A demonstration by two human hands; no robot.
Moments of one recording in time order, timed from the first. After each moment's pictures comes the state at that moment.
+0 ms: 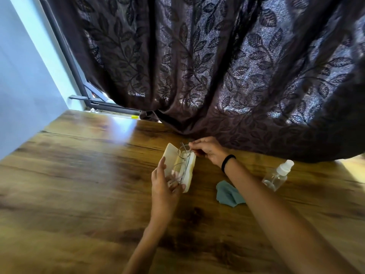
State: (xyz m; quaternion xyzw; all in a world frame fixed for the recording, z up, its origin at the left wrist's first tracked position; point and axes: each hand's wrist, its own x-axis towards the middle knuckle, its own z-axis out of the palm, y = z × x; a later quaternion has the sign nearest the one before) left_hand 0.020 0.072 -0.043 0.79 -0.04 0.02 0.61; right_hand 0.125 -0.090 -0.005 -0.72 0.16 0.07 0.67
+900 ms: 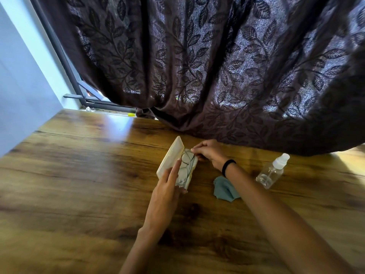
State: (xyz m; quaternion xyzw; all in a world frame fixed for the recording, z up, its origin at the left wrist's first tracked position) left_hand 0.014 0.077 -0.057 0.87 -0.25 0.12 0.42; right_hand 0.108 -0.097 -0.021 -0.77 0.19 0.05 0.61
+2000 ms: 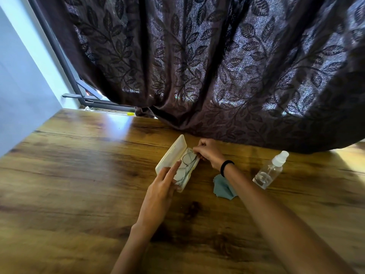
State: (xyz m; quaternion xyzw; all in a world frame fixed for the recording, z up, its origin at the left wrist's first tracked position) left_hand 0.020 0.092 -0.056 0.85 -0.31 0.13 0.41; right_hand 0.109 -0.098 -0.033 -0.83 0.16 0.00 0.54
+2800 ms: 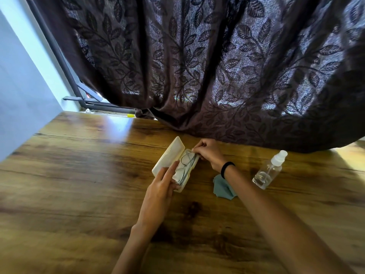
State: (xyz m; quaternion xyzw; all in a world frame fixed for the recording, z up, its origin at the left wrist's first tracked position) left_hand 0.019 0.092 -0.055 0.85 -0.29 0.14 0.41; right_hand 0.104 -0.098 -0.031 -0.81 0.16 -0.01 0.57
